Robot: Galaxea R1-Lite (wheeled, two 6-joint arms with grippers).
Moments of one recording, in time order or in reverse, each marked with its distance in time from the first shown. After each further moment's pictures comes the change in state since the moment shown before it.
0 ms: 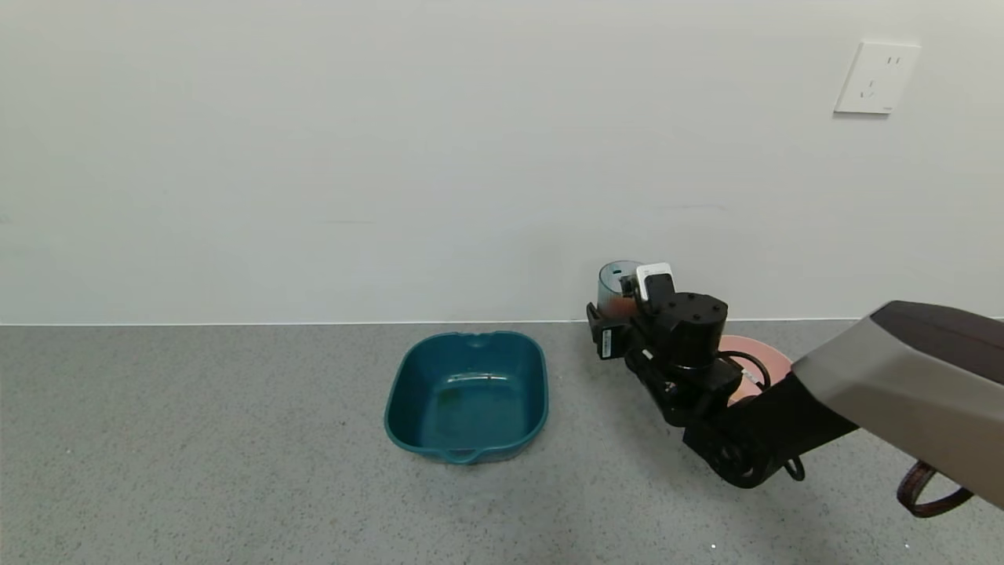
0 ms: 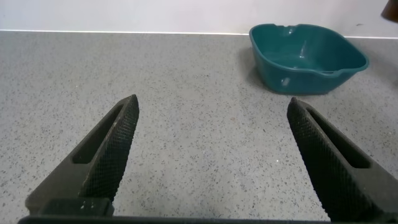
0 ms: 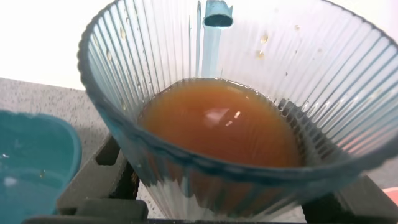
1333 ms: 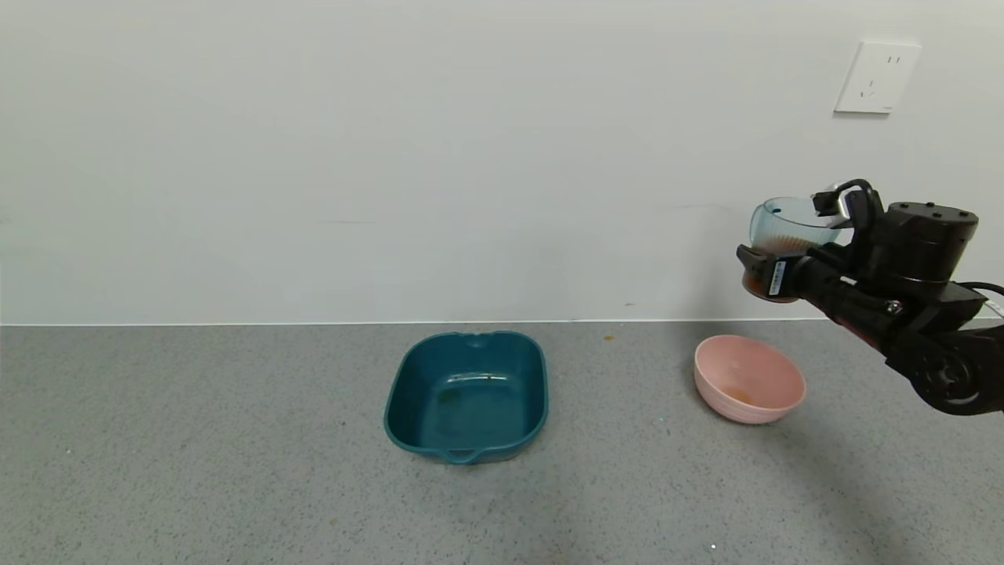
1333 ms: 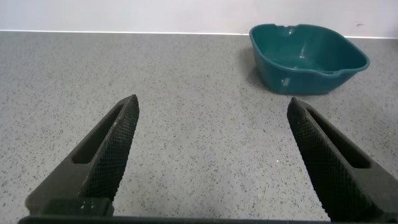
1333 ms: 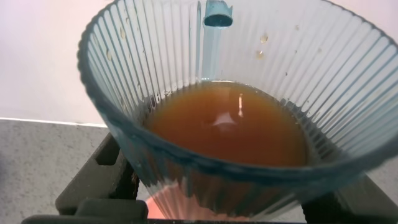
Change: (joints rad) left arm 0.000 0.000 0.000 0.000 0.000 0.000; right arm -0.436 -0.343 0.137 0.233 0.308 -0.015
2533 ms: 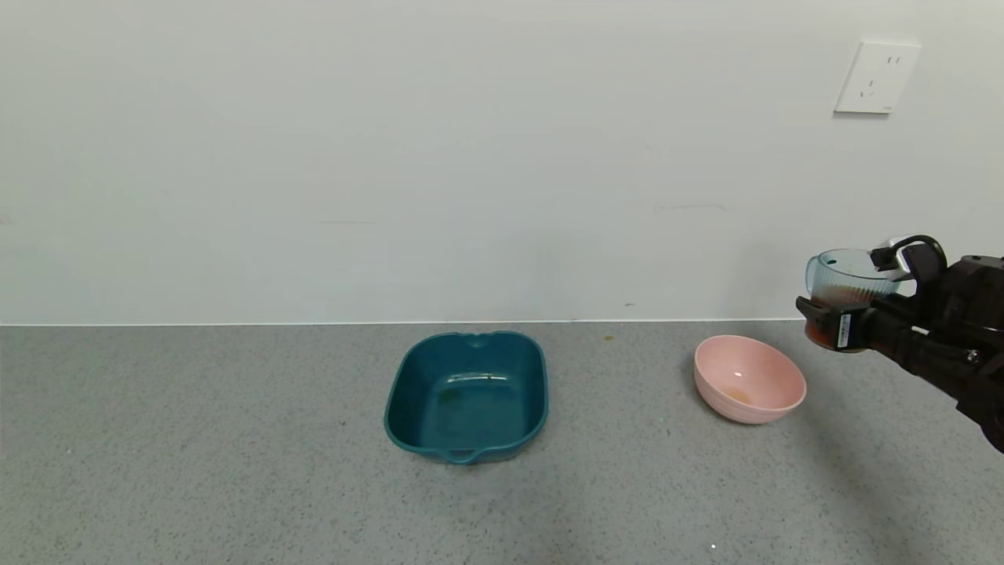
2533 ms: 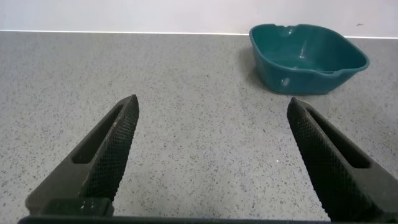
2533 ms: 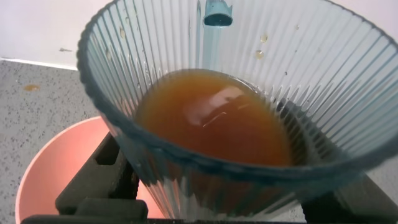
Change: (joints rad) left arm 0.000 0.000 0.000 0.000 0.000 0.000; right arm -0.203 -0.017 0.219 -0.090 0.144 -0.130
